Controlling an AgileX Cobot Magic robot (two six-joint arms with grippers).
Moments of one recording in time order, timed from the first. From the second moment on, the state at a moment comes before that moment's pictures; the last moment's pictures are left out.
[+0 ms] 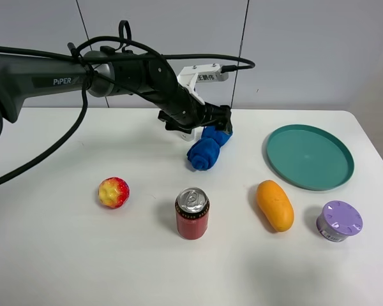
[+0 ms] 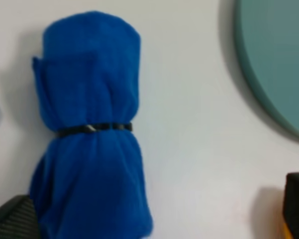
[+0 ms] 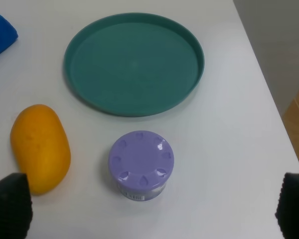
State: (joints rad) left arm -0.60 2.18 -1.66 -0.48 0.51 0.08; right arm -0.13 0.00 -0.50 0.02 1.06 -0.06
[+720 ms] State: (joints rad) left arm -0.51 1.85 -1.66 -0.18 0.92 0.07; right arm -0.13 0.00 -0.50 0.02 1.06 -0.06
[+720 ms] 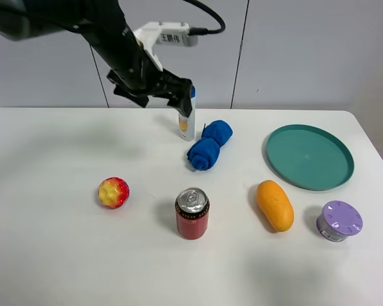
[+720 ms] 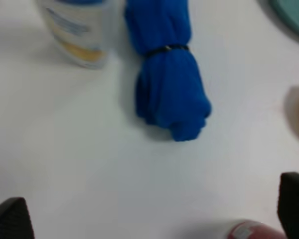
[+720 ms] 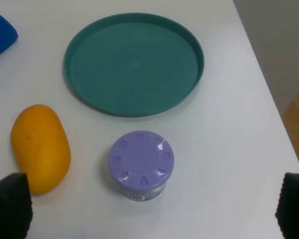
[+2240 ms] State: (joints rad) left arm -0.02 0.00 -0.55 -0.11 1.08 0.10; right arm -0.13 0.00 -0.50 0.02 1.06 -0.06
